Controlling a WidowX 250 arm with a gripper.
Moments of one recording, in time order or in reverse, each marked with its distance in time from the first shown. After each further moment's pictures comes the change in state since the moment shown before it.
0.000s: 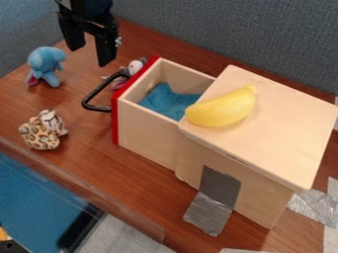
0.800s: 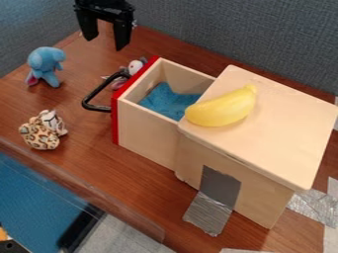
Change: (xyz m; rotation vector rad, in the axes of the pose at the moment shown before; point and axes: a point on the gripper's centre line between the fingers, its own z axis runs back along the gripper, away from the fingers) arm 0.056 0.020 -0.024 -0.049 0.043 0.138
